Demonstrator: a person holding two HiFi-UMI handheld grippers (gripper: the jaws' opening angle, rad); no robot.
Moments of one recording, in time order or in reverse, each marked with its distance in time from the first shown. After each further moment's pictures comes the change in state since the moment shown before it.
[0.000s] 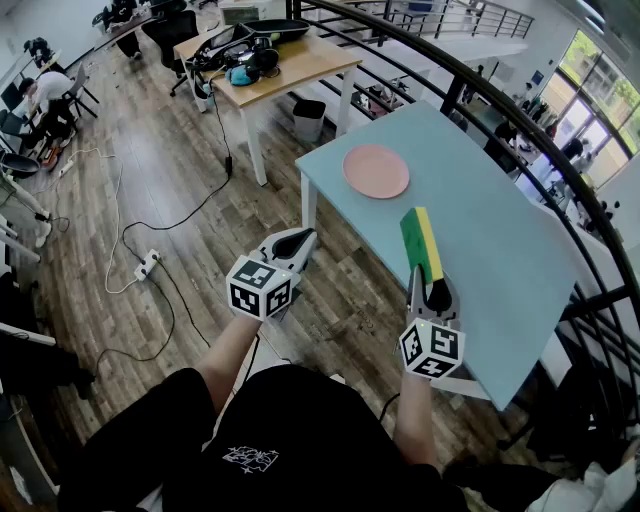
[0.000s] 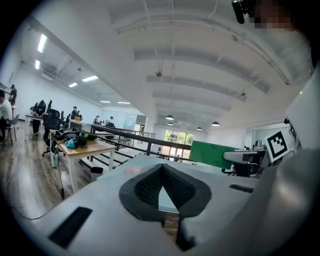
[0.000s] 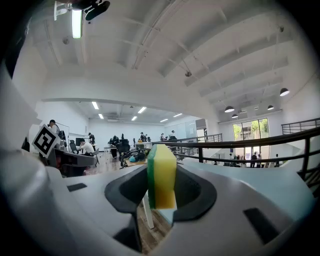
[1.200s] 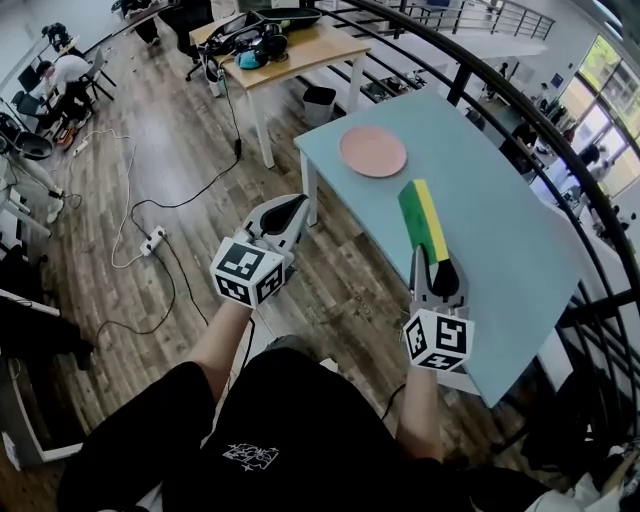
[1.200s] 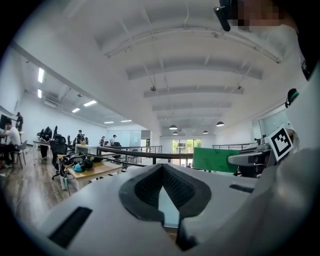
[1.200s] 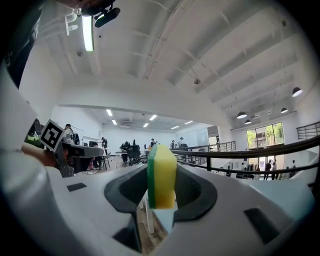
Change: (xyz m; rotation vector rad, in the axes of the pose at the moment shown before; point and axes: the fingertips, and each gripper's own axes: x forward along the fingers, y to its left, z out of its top) left arm -0.016 -0.081 0.044 0.149 -0.158 0.111; right arm -0.051 -0.043 0.026 -0.054 -0.094 0.140
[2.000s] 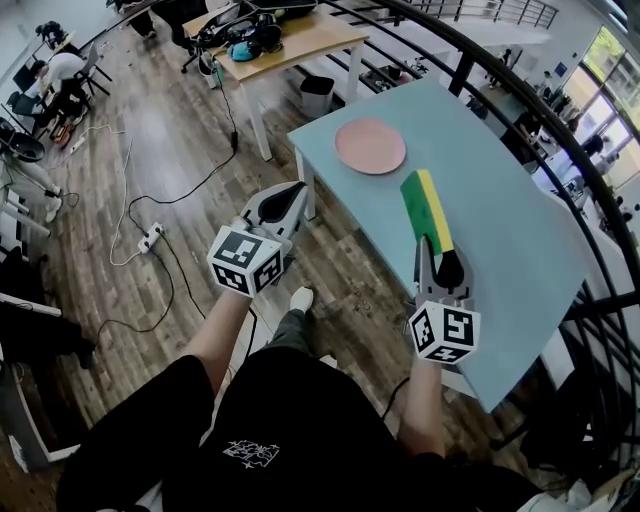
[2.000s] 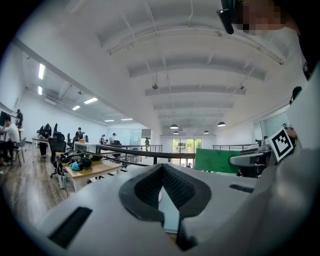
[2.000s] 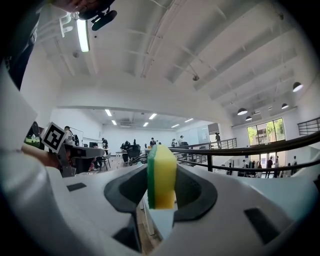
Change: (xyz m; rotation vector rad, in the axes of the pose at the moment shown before) left arm 0.053 0.023 -0.009 -0.016 0.009 0.003; right arm 0.045 -0.031 -0.010 0.027 0.014 0.016
